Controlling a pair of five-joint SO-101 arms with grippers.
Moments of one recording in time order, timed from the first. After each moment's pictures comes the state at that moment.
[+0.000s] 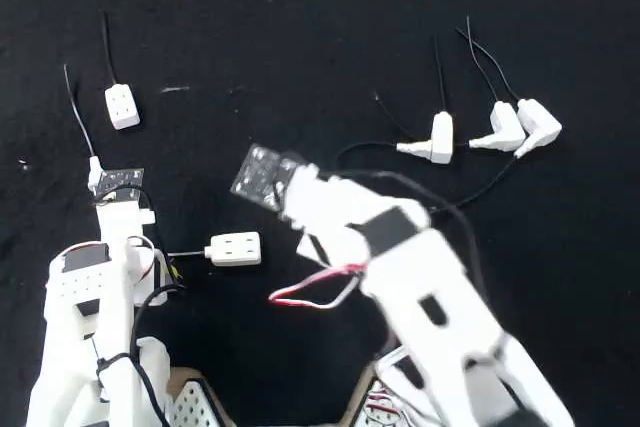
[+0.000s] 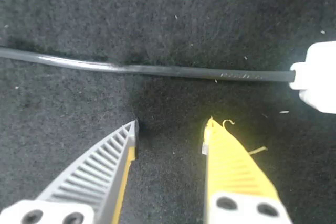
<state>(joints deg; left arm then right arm) -20.7 -44.0 74.2 55.9 -13.8 -28.7 -43.1 45.0 67.7 37.1</state>
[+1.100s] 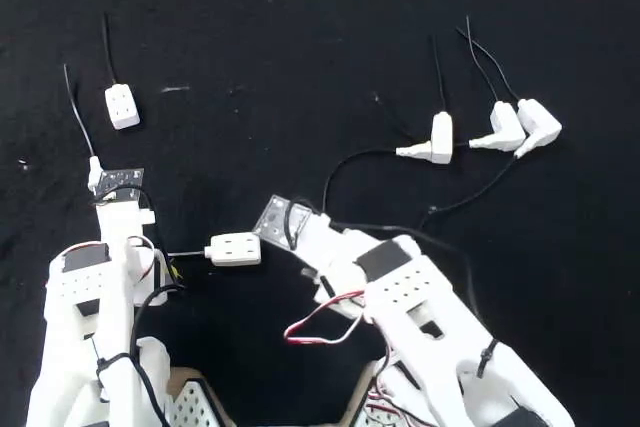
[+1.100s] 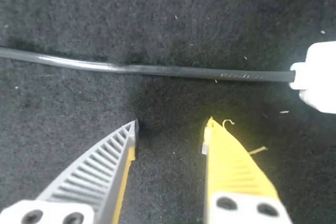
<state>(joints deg) -20.7 -44.0 74.2 55.9 -13.8 -29.3 -40.3 70.5 54.6 34.8</state>
